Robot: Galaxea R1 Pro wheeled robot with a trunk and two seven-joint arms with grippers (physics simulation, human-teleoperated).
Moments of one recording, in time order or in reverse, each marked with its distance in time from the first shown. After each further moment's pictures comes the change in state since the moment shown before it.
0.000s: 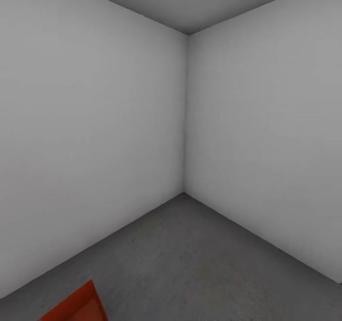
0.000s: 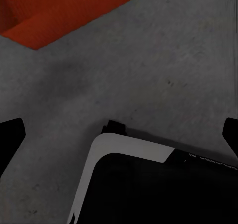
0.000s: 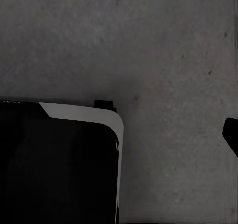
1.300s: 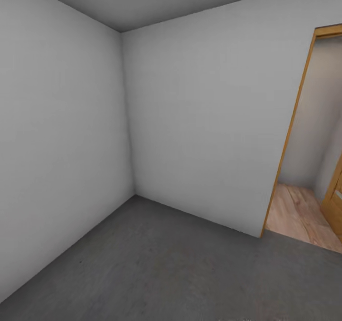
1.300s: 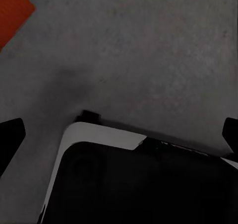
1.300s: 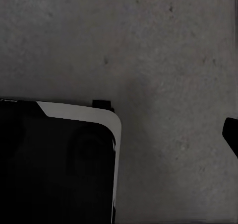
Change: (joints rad) left arm 0.000 -0.063 0.001 0.010 0.009 0.000 -0.006; right arm 0.000 -0.005 0.009 0.000 0.006 0.000 0.001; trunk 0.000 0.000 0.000
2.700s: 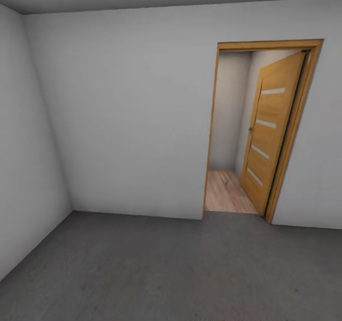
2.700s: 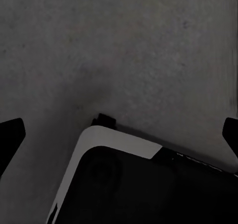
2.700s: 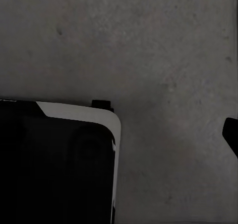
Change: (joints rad) left arm 0.000 0.047 0.001 0.002 0.075 0.000 0.010; right arm 0.000 0.000 0.000 0.000 0.000 0.000 -0.001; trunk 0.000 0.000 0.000
